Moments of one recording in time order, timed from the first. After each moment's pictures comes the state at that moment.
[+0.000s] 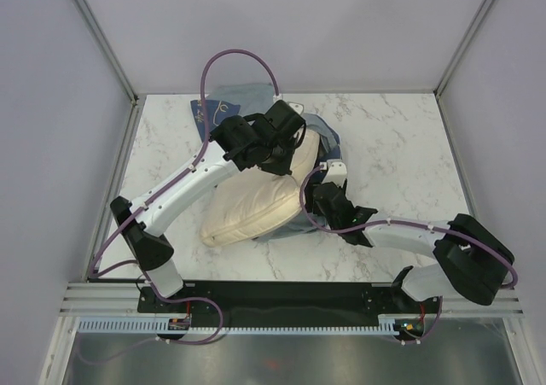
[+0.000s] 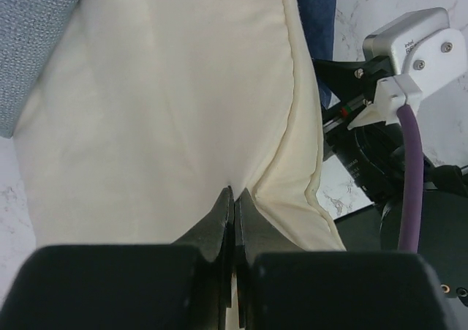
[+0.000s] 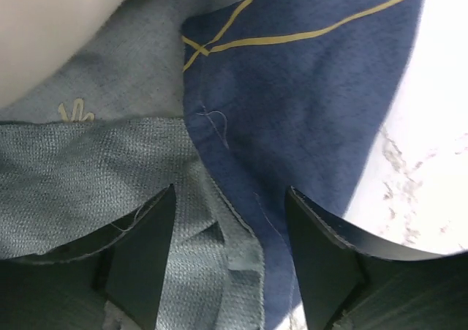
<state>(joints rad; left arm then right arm) -0.91 1.71 1.94 -1.19 -0.23 -0.49 0.84 1.36 0.57 0.17 0.56 0.52</state>
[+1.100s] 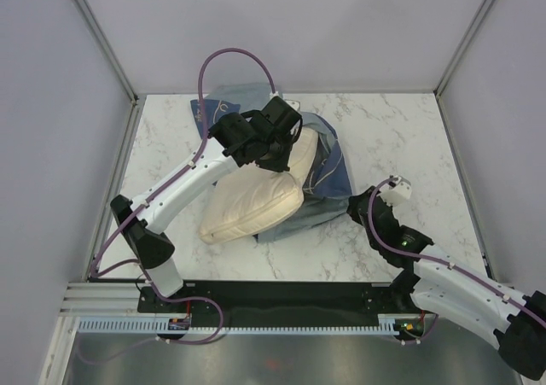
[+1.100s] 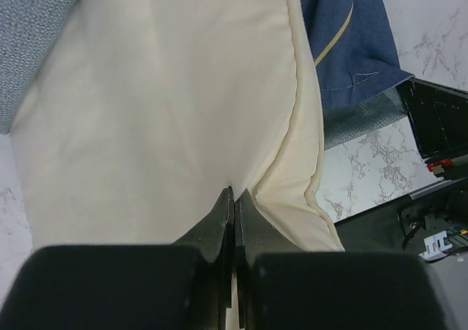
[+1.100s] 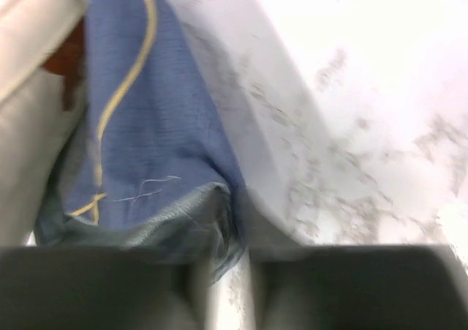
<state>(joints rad) -0.87 1.71 1.94 -1.18 -0.20 -0.48 0.72 0.78 0.39 -0.12 0.64 0.95</state>
